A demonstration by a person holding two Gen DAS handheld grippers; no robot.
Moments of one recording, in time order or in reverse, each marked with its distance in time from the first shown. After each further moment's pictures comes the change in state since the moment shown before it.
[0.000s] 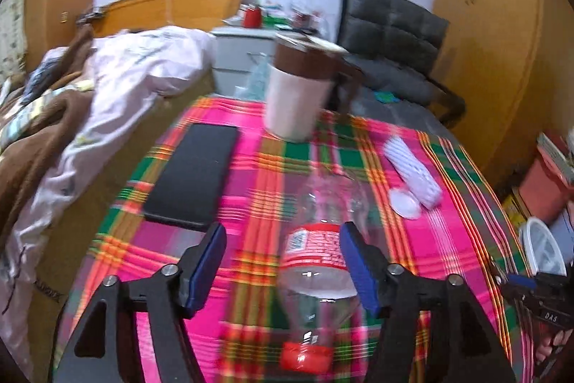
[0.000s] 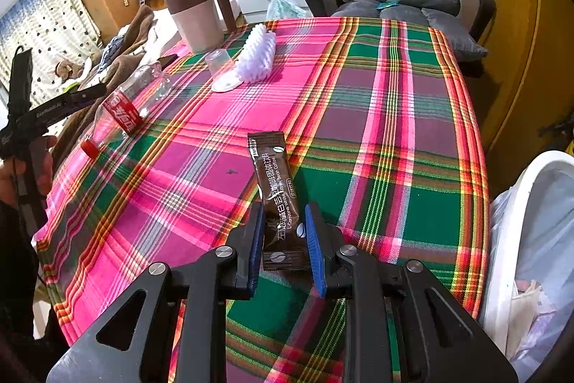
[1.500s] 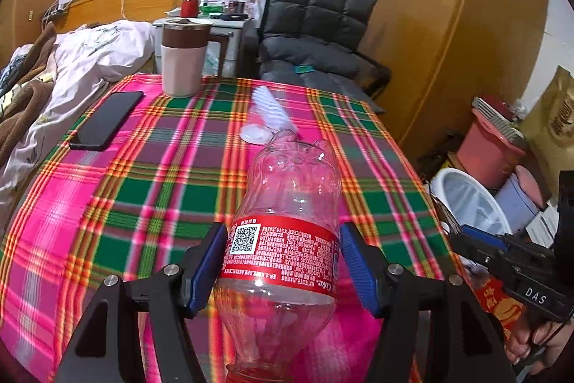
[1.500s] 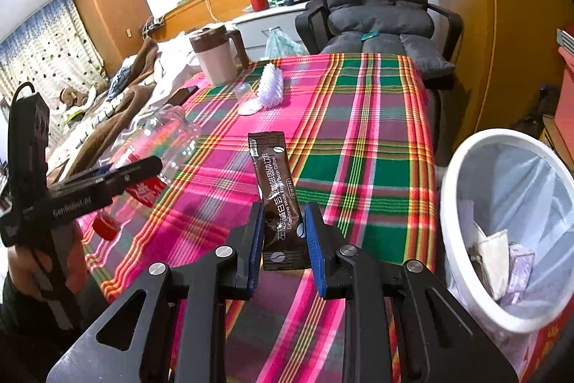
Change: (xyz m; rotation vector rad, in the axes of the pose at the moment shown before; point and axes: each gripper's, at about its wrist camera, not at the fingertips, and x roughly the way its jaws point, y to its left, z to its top) left arm -0.083 -0.136 -0.081 0.030 0.038 -0.158; right arm -0.073 0.024 -0.027 0.054 -0.139 -0.016
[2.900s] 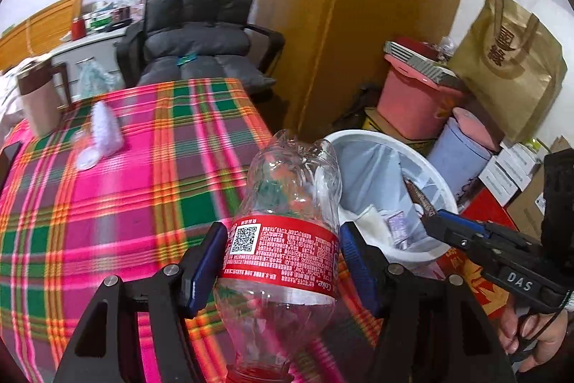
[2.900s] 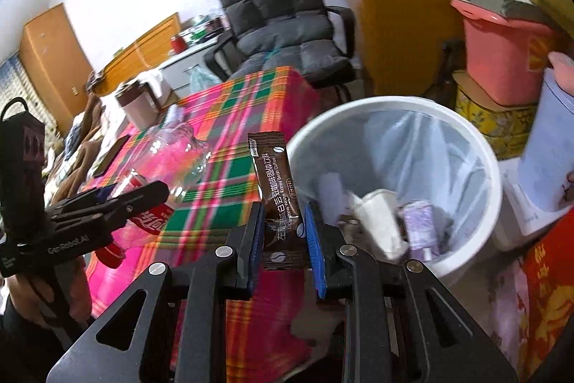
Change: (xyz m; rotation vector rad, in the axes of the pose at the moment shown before) left arm 0.056 -0.172 0.004 0.242 0.085 -0.226; right arm -0.059 -0.099 -0.039 0.250 -0.101 -0.189
